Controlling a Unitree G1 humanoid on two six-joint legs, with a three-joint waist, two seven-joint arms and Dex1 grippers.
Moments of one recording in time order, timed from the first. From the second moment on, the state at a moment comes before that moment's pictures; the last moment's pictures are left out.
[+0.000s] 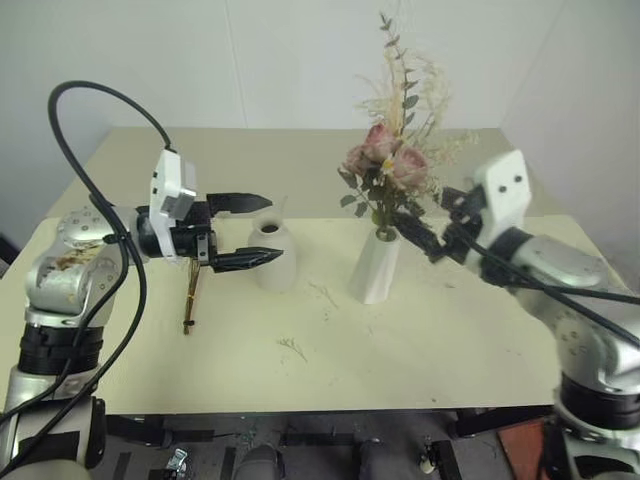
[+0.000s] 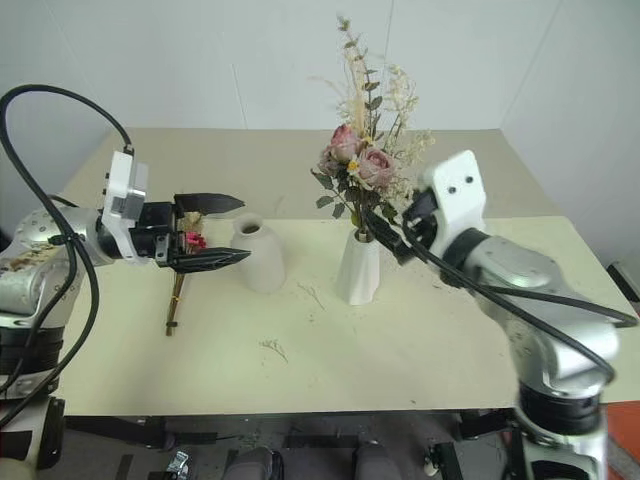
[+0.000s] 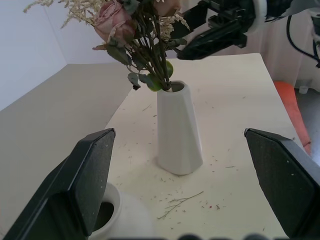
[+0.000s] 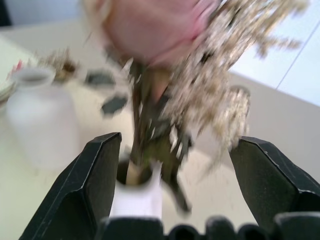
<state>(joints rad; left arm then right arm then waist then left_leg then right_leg) -0.65 0.79 0.11 -0.07 -0.60 0.46 -1.23 -0.53 -0.68 -0.20 -0.68 0.58 1.09 0.39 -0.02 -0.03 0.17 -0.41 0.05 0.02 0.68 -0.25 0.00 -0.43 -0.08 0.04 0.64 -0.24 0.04</state>
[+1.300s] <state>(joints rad) -0.72 0.79 -0.05 0.05 -0.33 1.33 -0.48 -0.26 -0.85 -0.37 -0.77 0.72 0.77 0.67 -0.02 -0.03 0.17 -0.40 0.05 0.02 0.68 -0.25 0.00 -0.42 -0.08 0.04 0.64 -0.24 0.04</state>
